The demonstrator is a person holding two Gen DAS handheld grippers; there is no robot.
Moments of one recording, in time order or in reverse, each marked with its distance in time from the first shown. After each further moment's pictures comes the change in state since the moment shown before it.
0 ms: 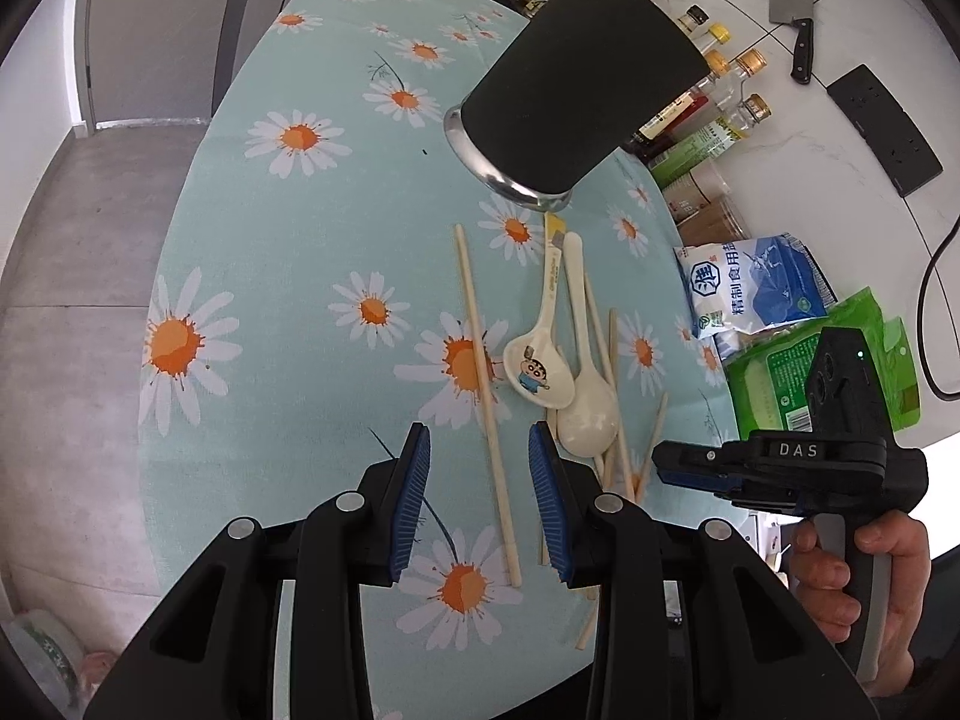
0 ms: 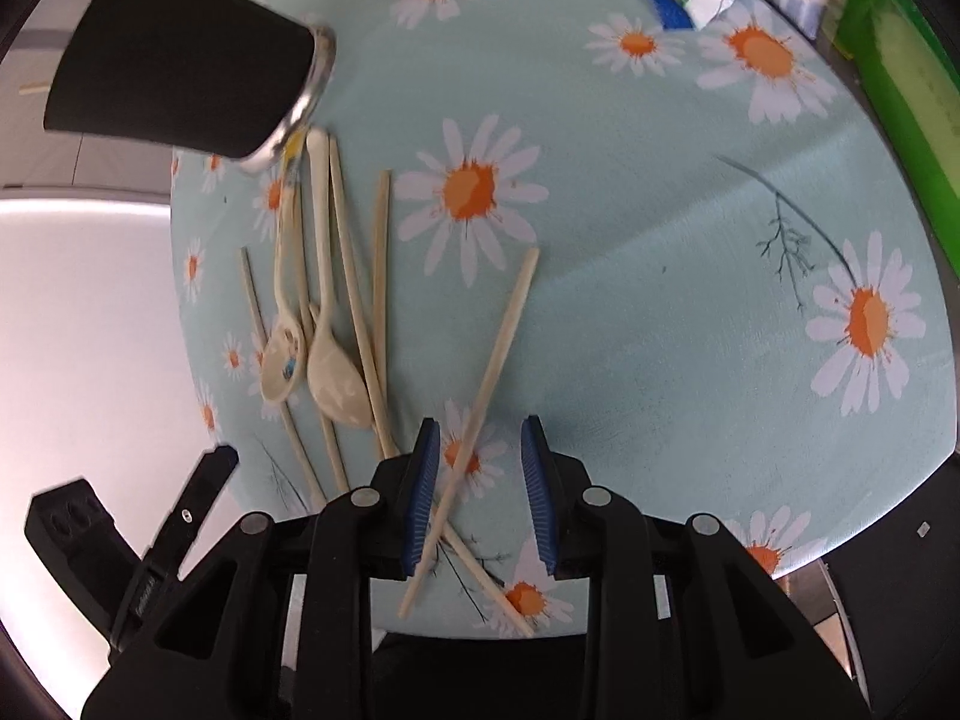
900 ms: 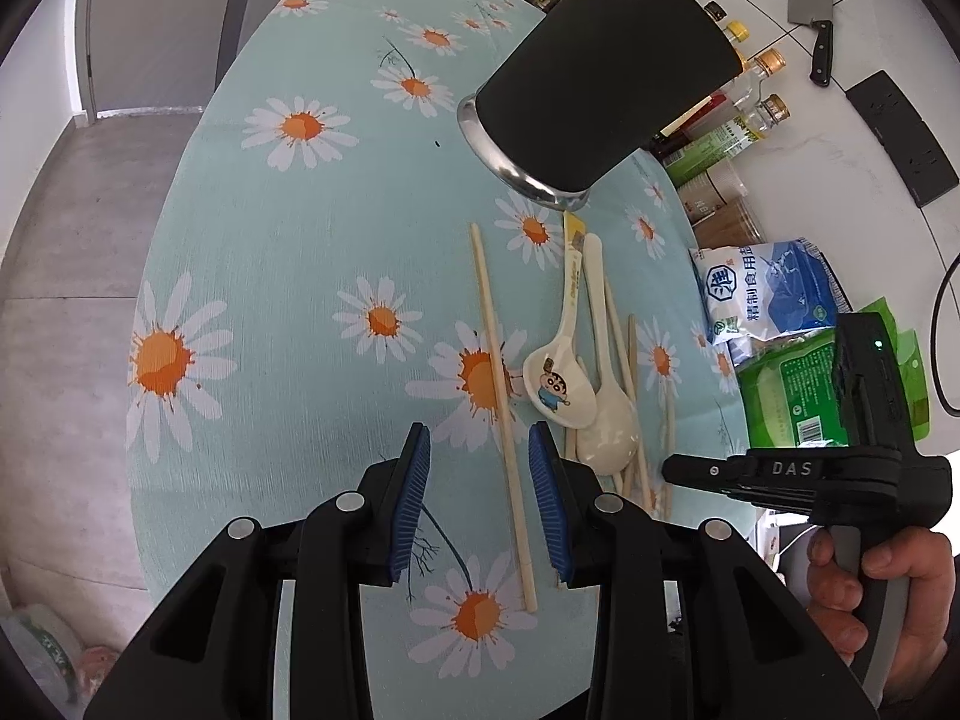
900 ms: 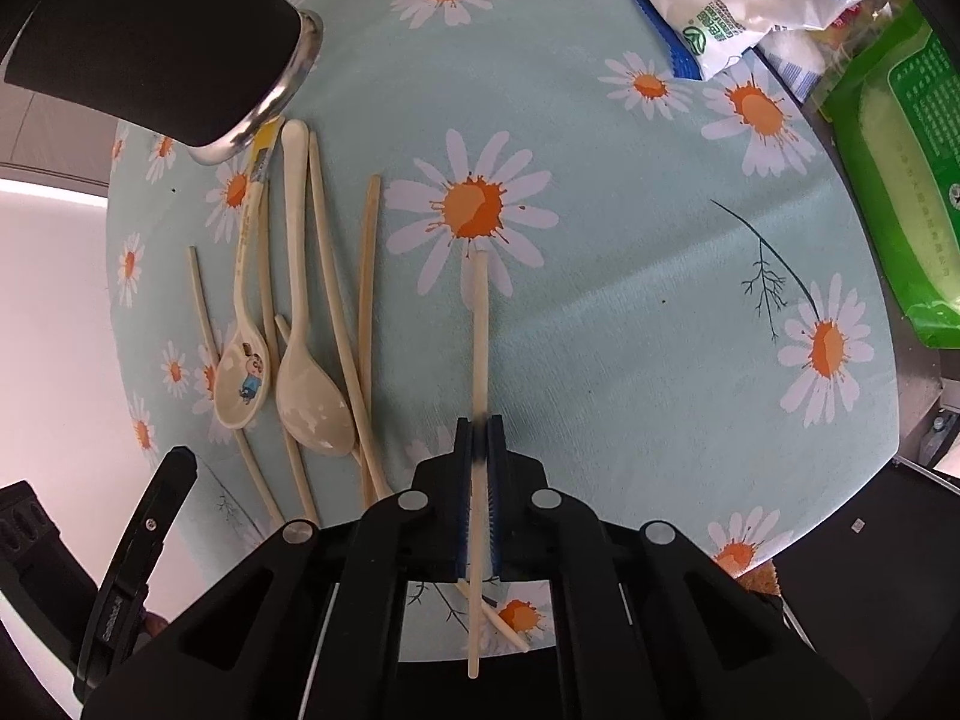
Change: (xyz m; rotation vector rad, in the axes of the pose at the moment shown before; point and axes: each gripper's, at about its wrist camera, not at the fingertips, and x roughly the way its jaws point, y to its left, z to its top) left arm 0.014 0.007 0.013 -0.014 0.022 0.006; right arm 0.016 0.033 0.013 -0.046 -0.019 -0.188
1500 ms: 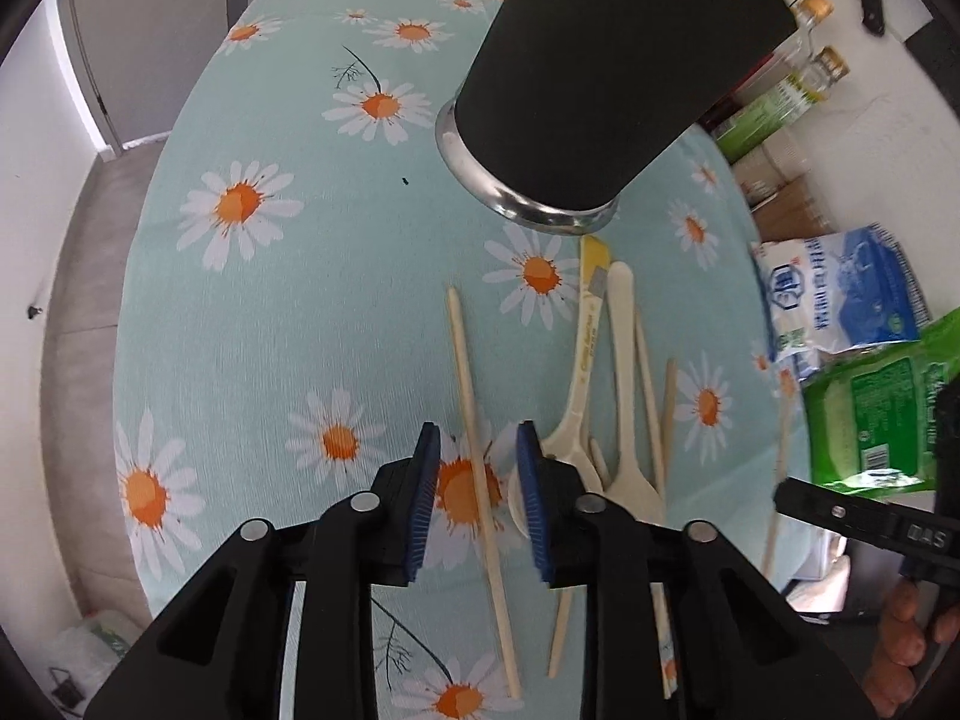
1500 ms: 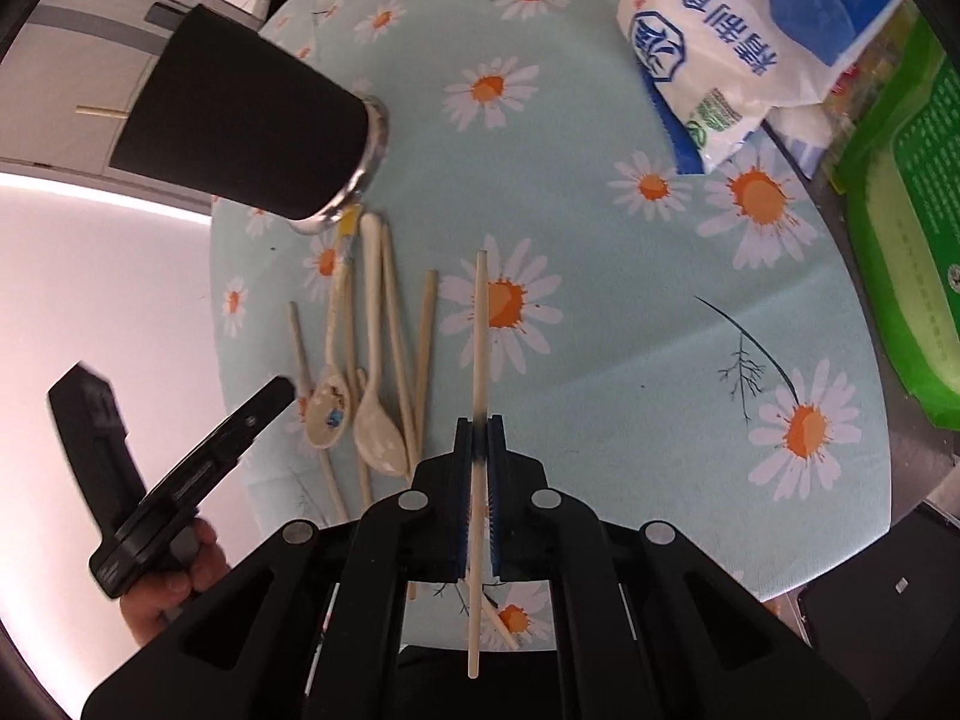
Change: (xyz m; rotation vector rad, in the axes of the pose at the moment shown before) left arm 0.042 -0.039 0.054 0.073 0.099 0.224; right arm -0.052 -0.057 0.030 -0.060 -0.062 0.246
